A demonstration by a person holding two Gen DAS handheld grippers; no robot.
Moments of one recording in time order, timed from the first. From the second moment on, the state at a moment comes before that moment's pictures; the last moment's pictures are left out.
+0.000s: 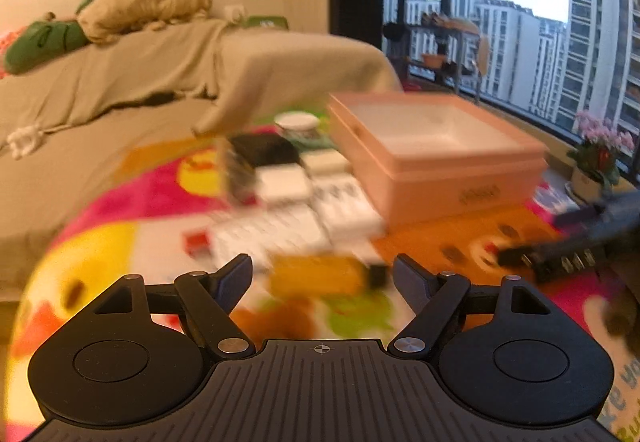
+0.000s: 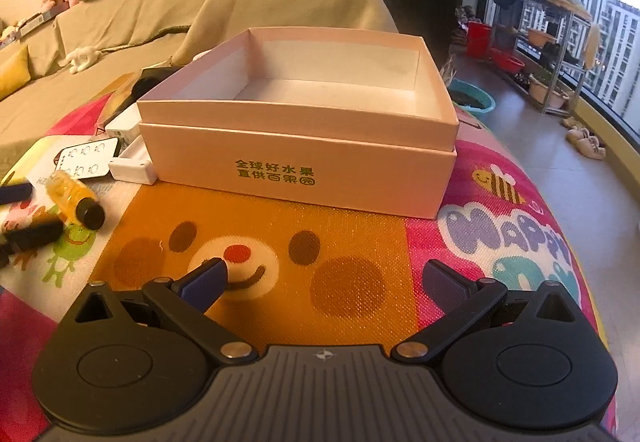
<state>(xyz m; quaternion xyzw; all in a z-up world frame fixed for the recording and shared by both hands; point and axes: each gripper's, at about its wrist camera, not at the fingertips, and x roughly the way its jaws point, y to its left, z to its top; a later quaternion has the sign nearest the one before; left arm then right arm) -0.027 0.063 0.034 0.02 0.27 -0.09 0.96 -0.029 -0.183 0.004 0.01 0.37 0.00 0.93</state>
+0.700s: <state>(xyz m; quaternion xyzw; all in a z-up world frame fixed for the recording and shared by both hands) -0.007 0.097 0.025 -0.08 0.38 -0.24 0.89 -0.031 -0.183 0.004 0.01 0.36 0.02 0.93</state>
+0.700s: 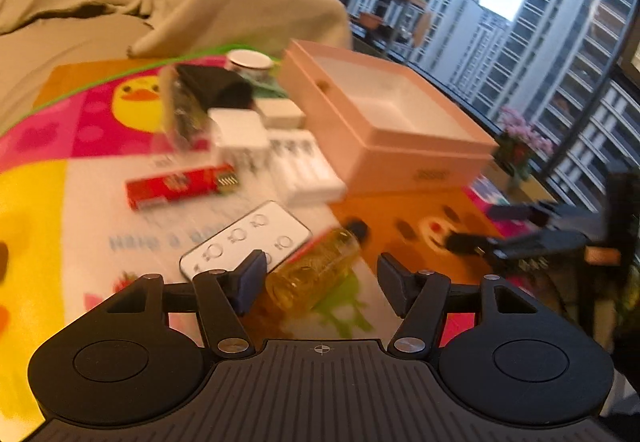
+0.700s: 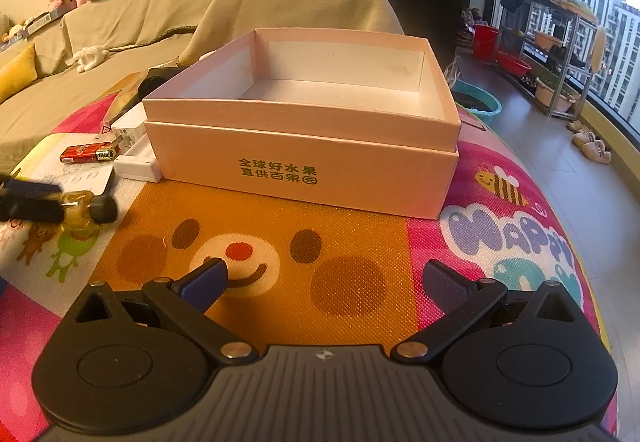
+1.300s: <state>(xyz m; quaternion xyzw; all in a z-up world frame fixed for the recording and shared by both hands) -0.039 0.065 0.029 0.19 0.34 -0.16 0.91 -0.035 -0.177 0.004 -0.01 0.36 0.05 0.93</state>
